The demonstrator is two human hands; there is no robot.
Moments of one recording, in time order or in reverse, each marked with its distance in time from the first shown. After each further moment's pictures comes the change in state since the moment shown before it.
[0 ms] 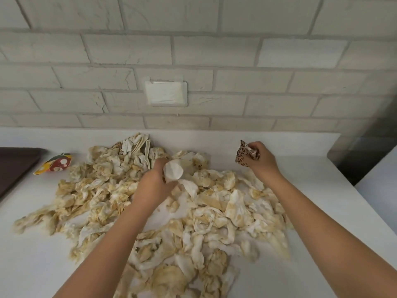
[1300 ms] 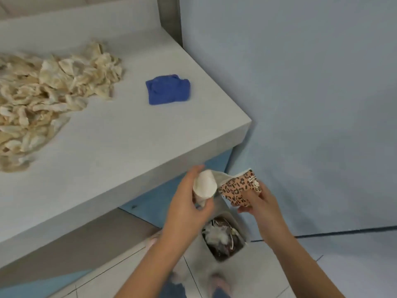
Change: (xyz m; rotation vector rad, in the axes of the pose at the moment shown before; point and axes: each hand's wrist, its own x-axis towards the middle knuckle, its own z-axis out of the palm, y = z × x) left_hand -0.486 0.235 0.170 -0.616 -0.624 0.126; right_hand -0.581 0.158 -0.220 0.603 0.362 0.739
